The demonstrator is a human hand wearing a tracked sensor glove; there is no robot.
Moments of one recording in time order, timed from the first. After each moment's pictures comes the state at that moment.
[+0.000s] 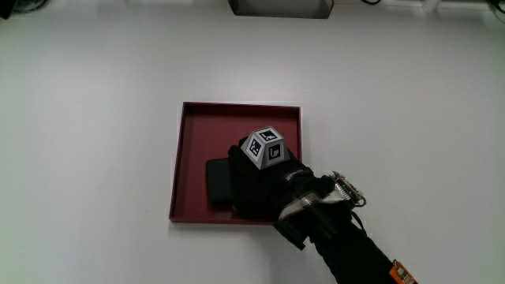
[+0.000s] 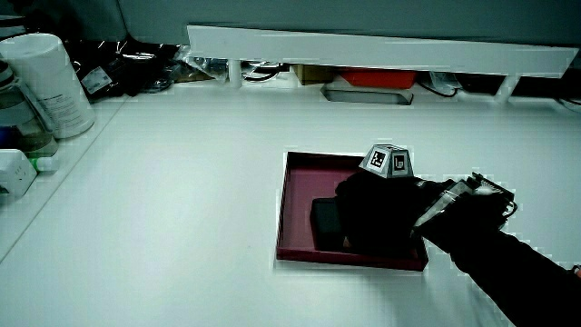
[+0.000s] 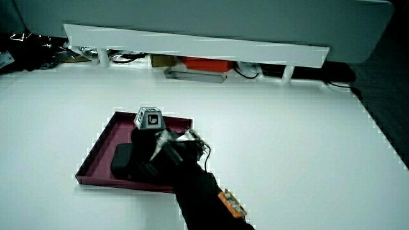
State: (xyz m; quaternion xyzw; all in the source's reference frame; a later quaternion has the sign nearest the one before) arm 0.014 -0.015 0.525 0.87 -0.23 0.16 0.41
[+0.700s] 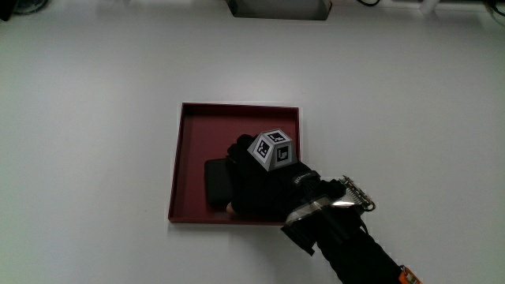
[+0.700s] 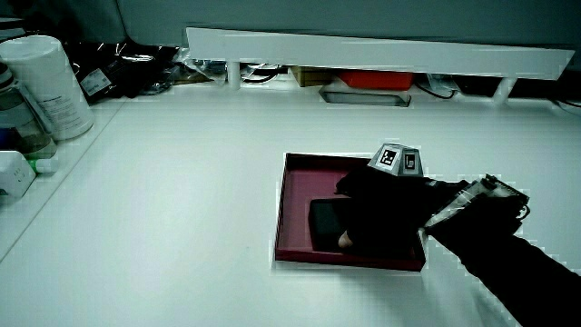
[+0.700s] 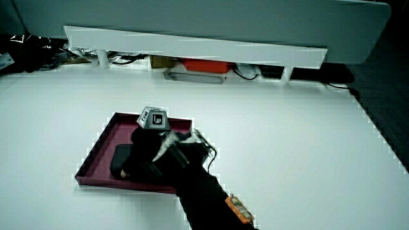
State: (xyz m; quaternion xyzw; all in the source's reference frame) arm 0.026 -0.012 0.515 0.85 -0.23 0.20 0.43
